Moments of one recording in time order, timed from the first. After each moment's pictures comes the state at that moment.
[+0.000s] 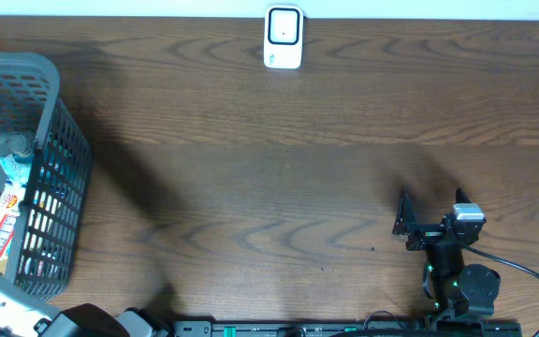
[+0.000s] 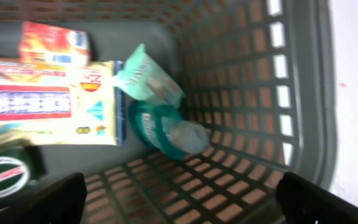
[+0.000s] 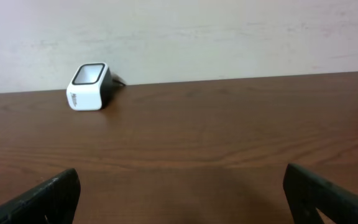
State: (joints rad) left arm 0.90 1.46 1.68 -1.17 0.31 -0.61; right arm -0.05 0.02 0.01 -0.06 -0.11 0.09
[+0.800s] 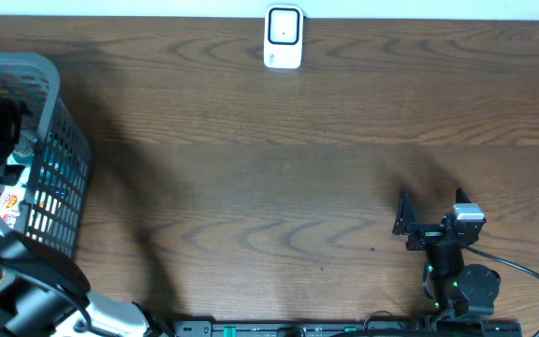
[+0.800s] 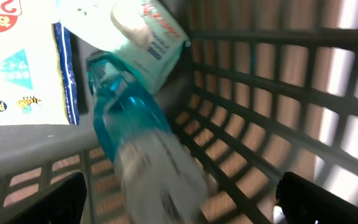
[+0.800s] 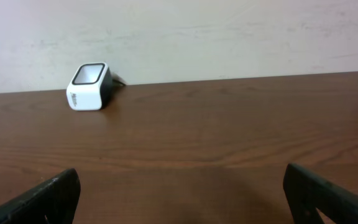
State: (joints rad) left arm 0.70 1.79 1.68 -1.14 0.32 -0.74; right arm -0.05 0.02 0.01 -0.06 -0.11 0.09
